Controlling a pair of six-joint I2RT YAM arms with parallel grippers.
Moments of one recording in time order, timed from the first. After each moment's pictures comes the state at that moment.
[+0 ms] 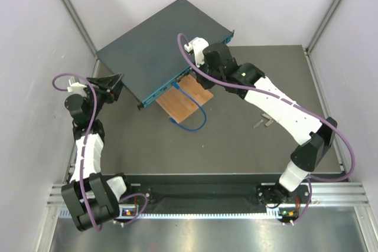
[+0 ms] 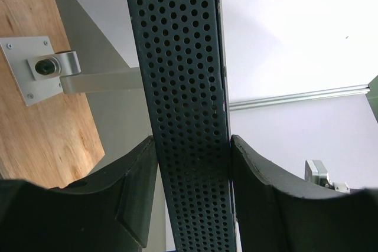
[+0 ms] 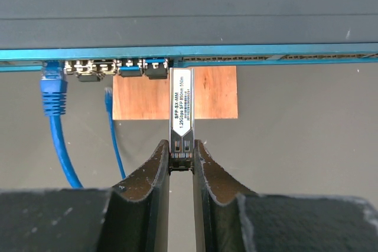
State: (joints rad) left arm 0.37 1.06 0.62 0.51 0.68 -1.41; right arm 0.80 1.66 1.79 -0.71 0.14 -0.05
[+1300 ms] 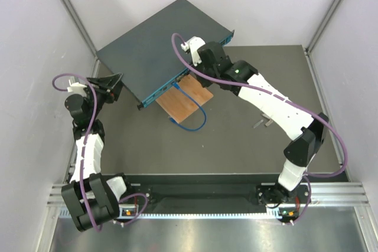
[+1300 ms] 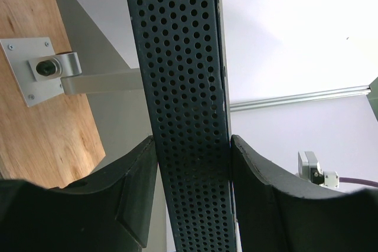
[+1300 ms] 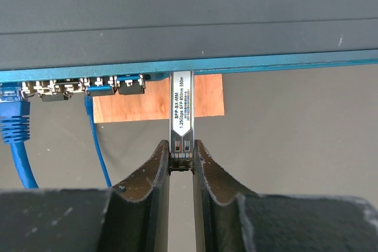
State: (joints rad) left arm 0.36 1.06 0.62 0.50 0.67 -1.40; right arm 0.80 1.74 1.86 -0.75 0.21 -0.06
